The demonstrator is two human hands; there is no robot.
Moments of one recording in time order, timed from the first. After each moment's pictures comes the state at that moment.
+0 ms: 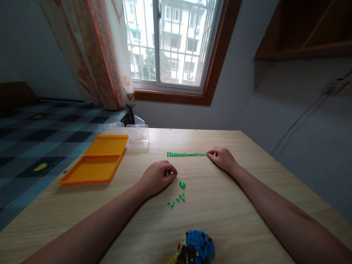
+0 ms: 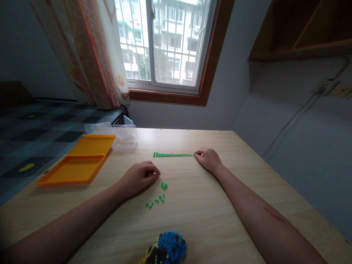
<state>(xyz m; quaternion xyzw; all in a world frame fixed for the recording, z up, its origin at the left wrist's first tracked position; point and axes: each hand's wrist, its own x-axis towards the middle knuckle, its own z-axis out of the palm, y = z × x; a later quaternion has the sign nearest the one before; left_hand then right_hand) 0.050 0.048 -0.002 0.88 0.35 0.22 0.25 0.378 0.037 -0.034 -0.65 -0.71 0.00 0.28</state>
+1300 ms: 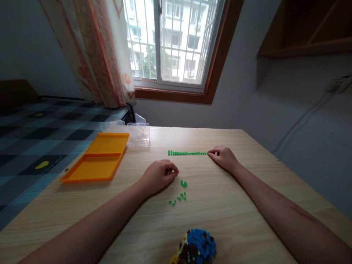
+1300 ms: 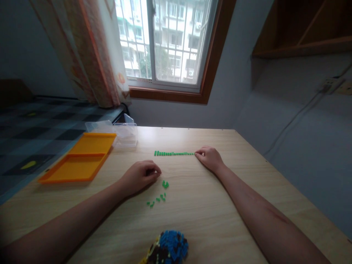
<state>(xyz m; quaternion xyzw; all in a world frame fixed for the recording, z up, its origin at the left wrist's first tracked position) 0.048 0.049 -0.005 0.88 0.34 0.23 0.26 0.379 0.033 -0.035 -0.64 -0.71 0.01 0.31</state>
